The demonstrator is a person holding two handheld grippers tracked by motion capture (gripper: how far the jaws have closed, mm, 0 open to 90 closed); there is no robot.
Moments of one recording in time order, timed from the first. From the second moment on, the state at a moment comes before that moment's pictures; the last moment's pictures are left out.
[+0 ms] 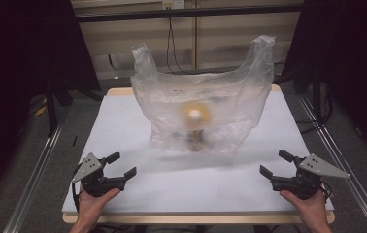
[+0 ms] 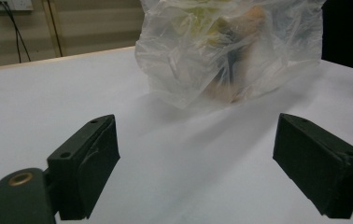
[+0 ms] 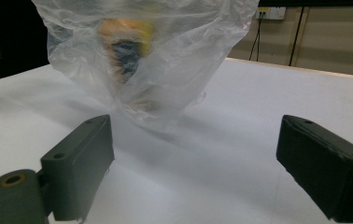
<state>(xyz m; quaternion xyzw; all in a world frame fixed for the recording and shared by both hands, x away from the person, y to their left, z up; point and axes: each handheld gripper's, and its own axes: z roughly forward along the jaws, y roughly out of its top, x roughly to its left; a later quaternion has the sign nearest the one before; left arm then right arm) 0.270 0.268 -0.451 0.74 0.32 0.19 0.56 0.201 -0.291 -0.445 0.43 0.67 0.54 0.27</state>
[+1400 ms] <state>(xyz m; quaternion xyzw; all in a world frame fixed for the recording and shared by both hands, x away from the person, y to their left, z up) 0.263 0.250 -0.438 0.77 0.28 0.10 0.56 0.219 -0.278 -0.432 0.37 0.71 0.57 0.17</state>
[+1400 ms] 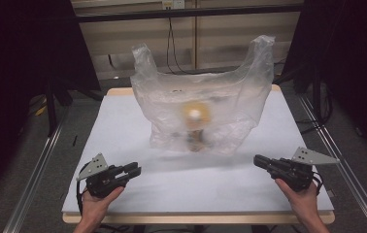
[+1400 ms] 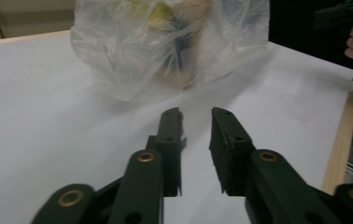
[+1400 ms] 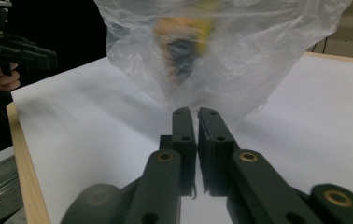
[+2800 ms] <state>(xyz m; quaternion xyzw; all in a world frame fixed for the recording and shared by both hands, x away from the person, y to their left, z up) 0.301 0.200 -0.395 0.78 0.24 0.07 0.57 0.275 -0.233 -0.364 0.32 0.73 0.59 0.13</state>
